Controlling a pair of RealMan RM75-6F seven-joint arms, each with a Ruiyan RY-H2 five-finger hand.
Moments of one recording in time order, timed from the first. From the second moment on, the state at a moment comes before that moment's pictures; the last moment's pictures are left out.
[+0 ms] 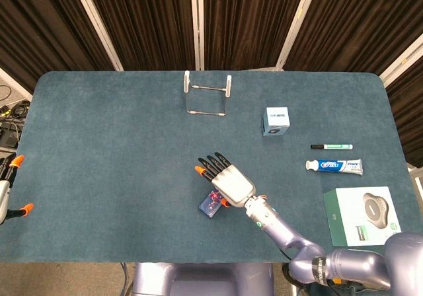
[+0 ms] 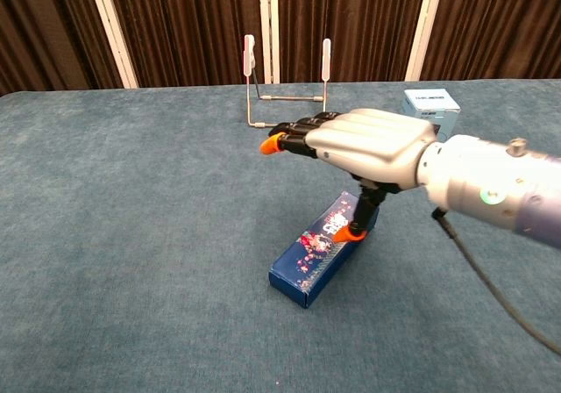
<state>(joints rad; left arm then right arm) -0.14 -1.04 -0.07 -1.69 1.27 1.34 0.20 0.80 -1.59 0.12 -1.57 -1.32 0.95 -0.49</state>
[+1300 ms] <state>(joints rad) -0.14 -1.04 -0.07 -1.69 1.26 1.34 0.20 0.89 -1.60 0.03 -1.41 -1.37 0.75 -0.43</state>
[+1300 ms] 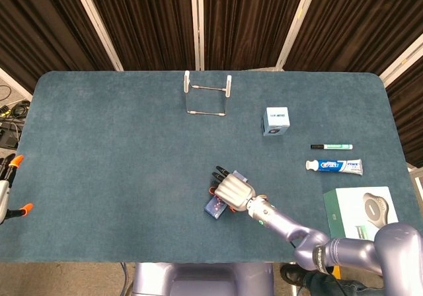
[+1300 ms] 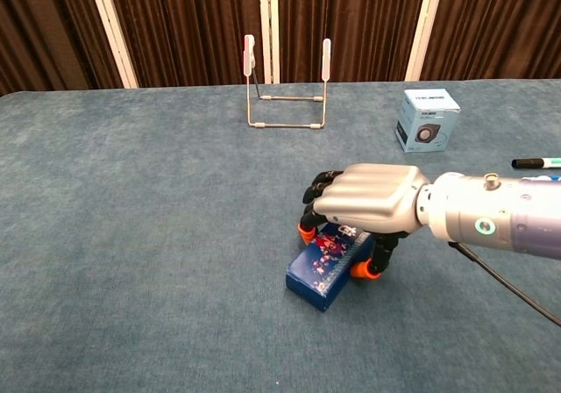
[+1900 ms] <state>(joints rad) -0.11 -1.01 -0.05 -1.73 1.34 1.42 0.17 0.71 -1.36 0.04 -1.67 -1.43 1.14 -0.45</state>
